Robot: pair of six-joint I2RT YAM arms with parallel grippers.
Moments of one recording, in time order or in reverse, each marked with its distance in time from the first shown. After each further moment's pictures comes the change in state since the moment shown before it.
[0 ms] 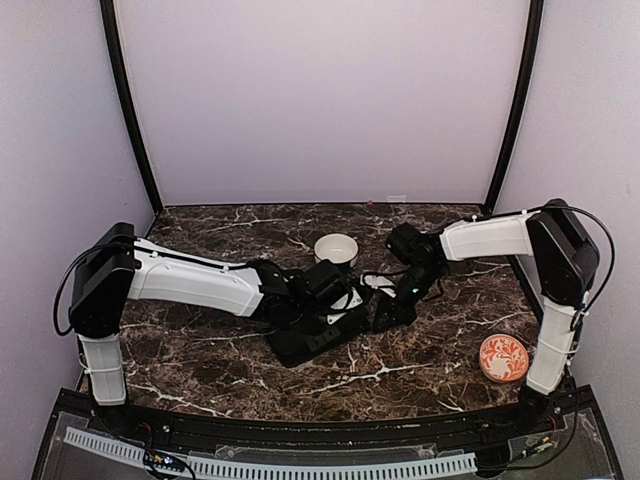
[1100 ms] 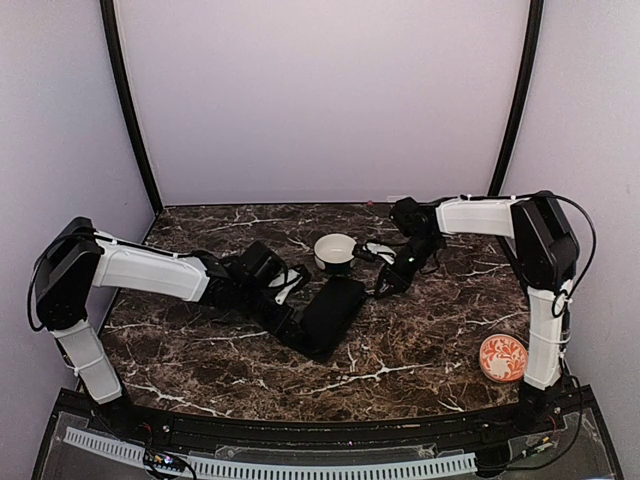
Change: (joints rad) left arm 0.251 -0.213 -0.326 0.159 0.303 -0.220; right arm -0.125 0.161 0.289 -0.087 0.075 0.139
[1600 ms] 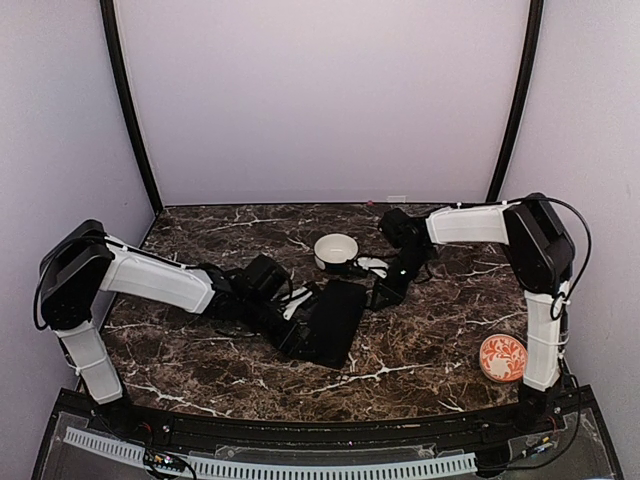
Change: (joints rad) left arm -0.035 0.030 -0.060 0.113 0.249 -0.037; right arm 0.073 0.009 -0.043 0.038 0.092 -0.004
